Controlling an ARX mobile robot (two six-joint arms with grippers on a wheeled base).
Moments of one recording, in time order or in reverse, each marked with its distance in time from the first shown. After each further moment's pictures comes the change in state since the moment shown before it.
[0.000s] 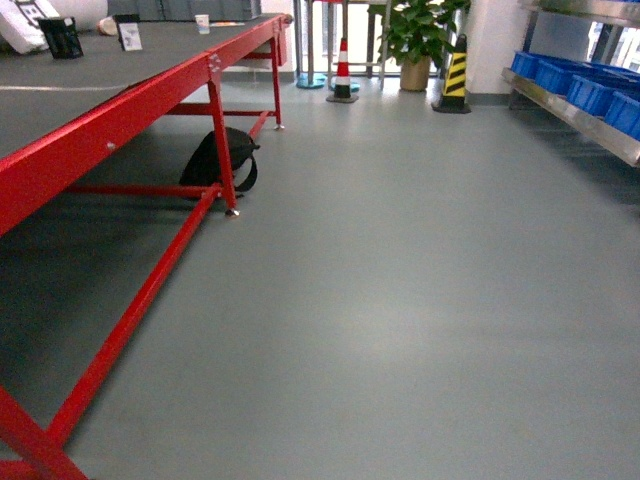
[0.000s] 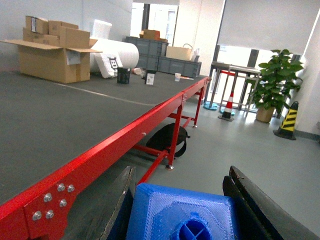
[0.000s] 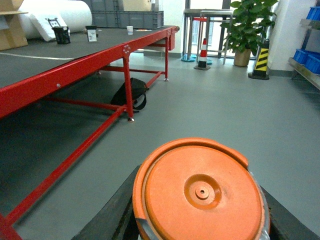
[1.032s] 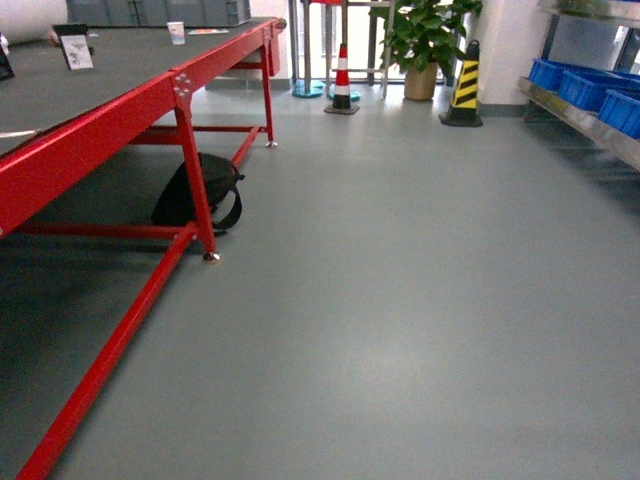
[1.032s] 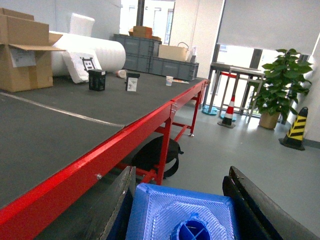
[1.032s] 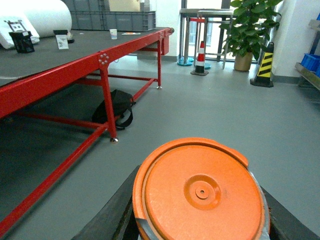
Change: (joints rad) left arm 0.000 0.000 0.000 0.004 0.000 0.000; right arm 0.000 0.000 0.000 0.000 0.000 0.000
